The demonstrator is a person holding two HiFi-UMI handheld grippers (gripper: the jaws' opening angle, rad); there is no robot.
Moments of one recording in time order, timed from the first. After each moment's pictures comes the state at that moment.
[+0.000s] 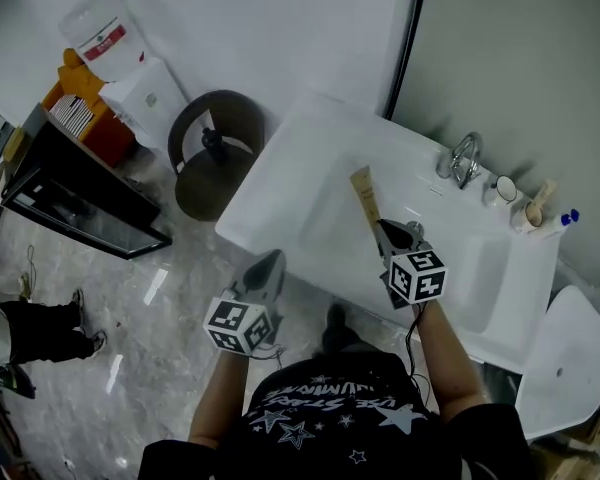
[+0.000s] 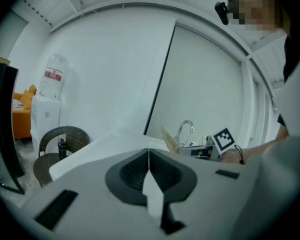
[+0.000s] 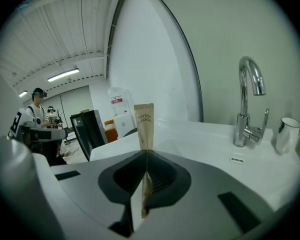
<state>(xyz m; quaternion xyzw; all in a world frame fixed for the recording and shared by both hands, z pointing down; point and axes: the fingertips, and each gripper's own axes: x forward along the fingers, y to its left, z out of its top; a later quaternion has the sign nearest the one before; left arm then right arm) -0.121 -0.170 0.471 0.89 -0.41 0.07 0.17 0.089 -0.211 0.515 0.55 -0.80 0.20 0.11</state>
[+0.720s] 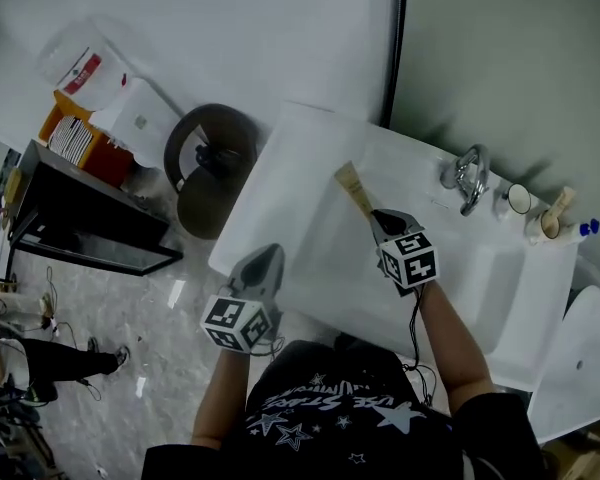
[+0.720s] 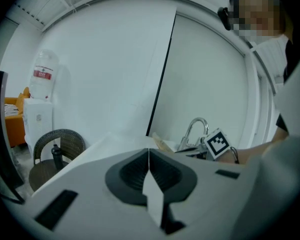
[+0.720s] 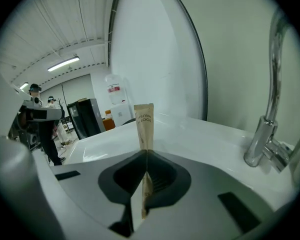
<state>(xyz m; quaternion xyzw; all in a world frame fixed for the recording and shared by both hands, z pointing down) -0.073 -0.262 0.469 0.89 -0.41 0.10 0.17 0.122 -0.305 0.551 0.52 -0.81 0.20 0.18</state>
